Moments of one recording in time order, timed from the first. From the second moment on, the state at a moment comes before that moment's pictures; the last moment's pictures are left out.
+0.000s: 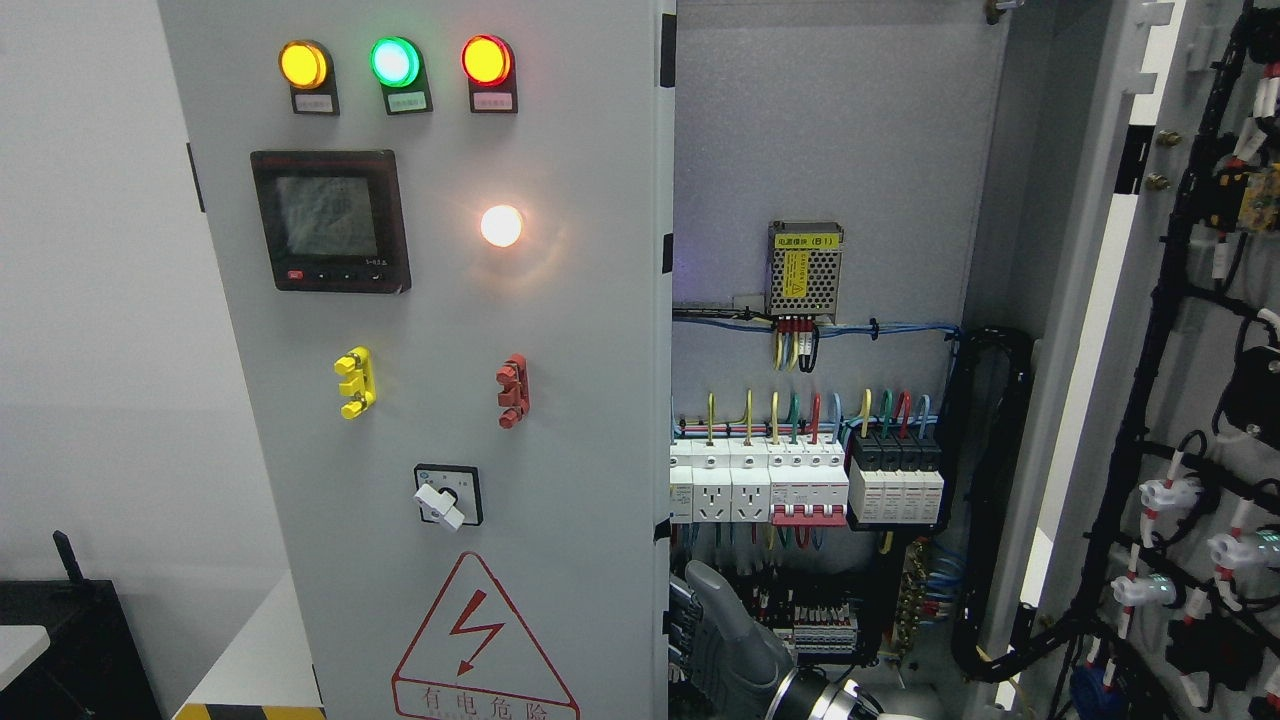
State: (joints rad) left arm 0.09 0.00 0.25 -0.04 -0.15 -0.06 -0.26; right arm -0.60 -0.06 0.34 -1.28 -0.49 0.13 0.58
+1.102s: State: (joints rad) left arm 0.09 0.00 0.25 -0.04 -0.15 -0.06 -0.26; right arm -0.58 -0.05 0.36 -1.33 -0.49 0.13 0.63
